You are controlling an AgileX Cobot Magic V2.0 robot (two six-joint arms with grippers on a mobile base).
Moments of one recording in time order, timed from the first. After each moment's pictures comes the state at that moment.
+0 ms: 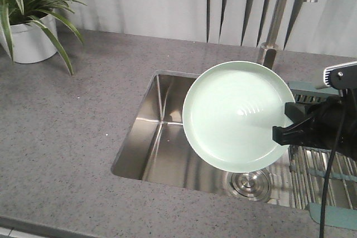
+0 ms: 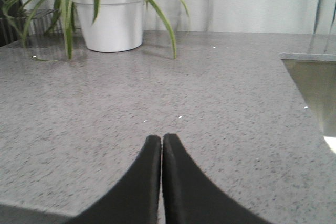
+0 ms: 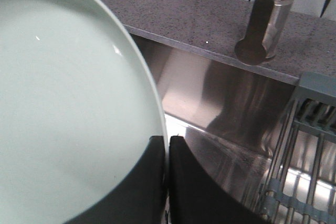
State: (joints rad) left arm 0.03 -0.01 0.03 0.00 0.18 -0.06; right arm 0.24 1.07 -0.64 0.41 0.11 -0.38
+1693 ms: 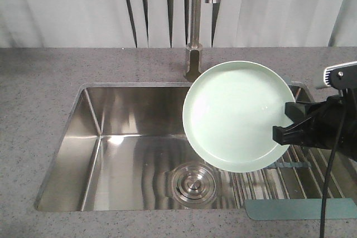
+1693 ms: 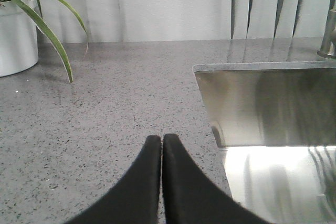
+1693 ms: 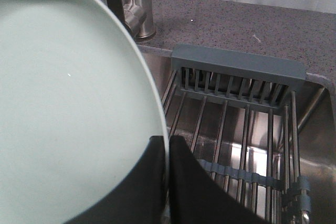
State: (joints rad) left arm 0.03 -0.01 0.03 0.00 0.18 -0.06; right arm 0.24 1.07 -0.64 0.41 0.11 -0.38
